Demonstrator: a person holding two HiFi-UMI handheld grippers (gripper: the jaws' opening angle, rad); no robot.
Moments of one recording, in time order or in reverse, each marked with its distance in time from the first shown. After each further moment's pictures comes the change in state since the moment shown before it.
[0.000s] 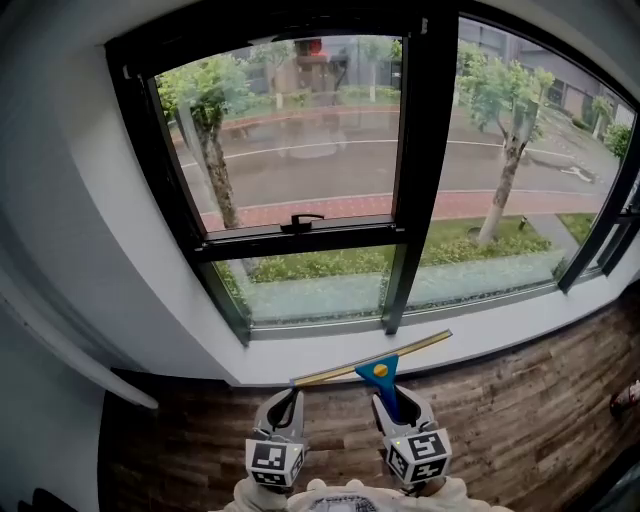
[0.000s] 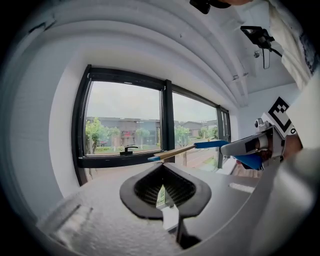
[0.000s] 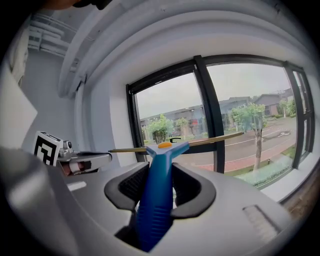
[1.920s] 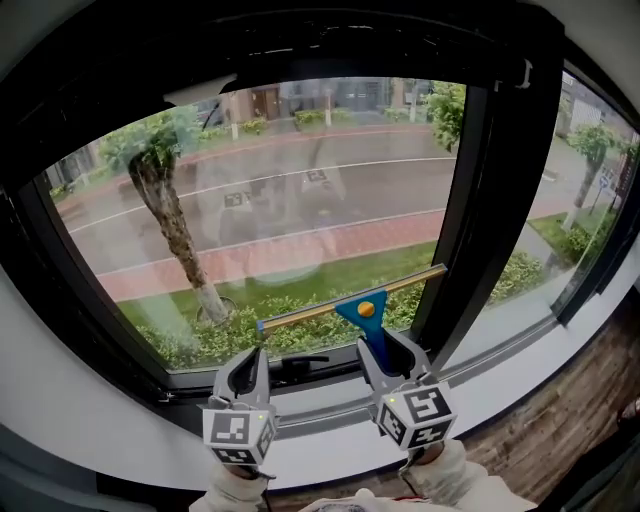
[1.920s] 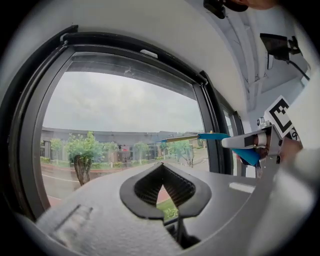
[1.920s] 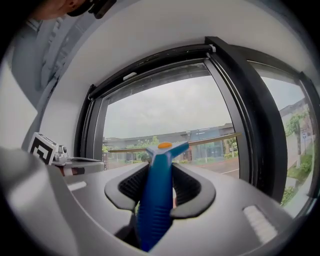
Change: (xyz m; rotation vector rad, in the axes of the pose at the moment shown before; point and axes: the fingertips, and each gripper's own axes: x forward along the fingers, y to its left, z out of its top) left arm 0.432 0.300 0.223 0.070 -0.163 -0.014; right arm 0.441 -0.136 0.328 -0.090 -0.287 -0.090
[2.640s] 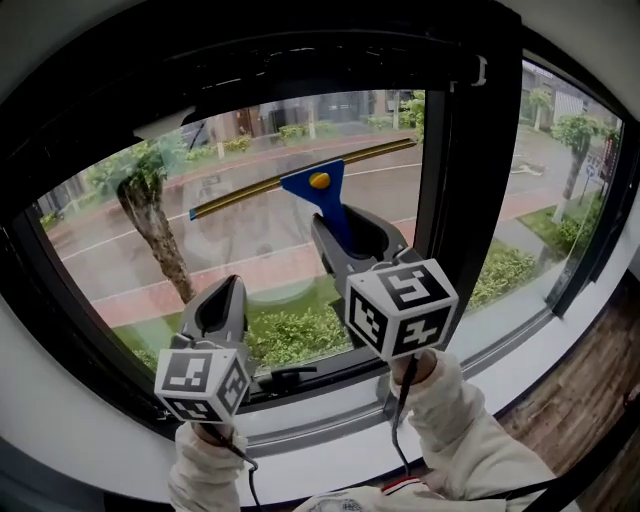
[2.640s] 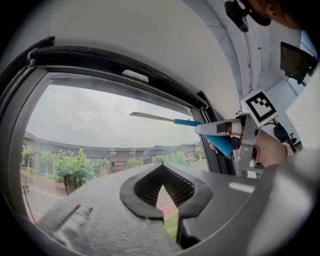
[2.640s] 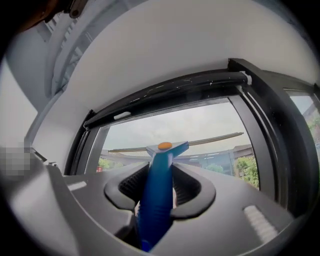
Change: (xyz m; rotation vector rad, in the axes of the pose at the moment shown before) left arm 0.050 -0.009 0.166 0.052 -0.182 -0.069; right arm 0.060 -0.005 0.215 -0.082 -0.262 0.070
